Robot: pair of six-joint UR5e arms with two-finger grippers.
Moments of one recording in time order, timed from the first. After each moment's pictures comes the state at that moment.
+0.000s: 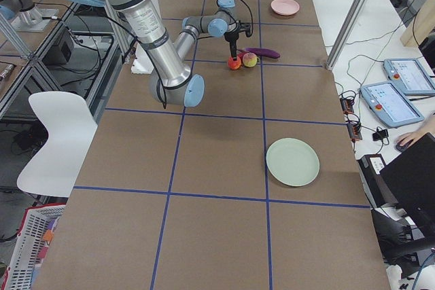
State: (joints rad) left arm -1.48 -1.45 -1.79 -1.58 -2.36 0.04; right arm 0.45 -0.81 1.61 -1.58 1.69 1.20
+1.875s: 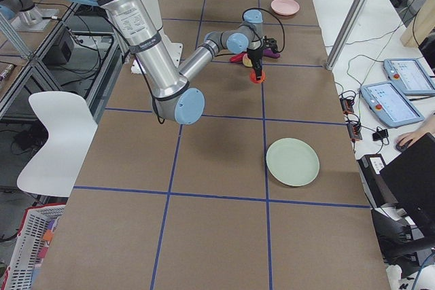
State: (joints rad) left arm -1.47 -1.46 -1.79 -1.58 -2.36 0.04; right arm 0.80 -1.00 1.64 -1.57 1.93 0.74
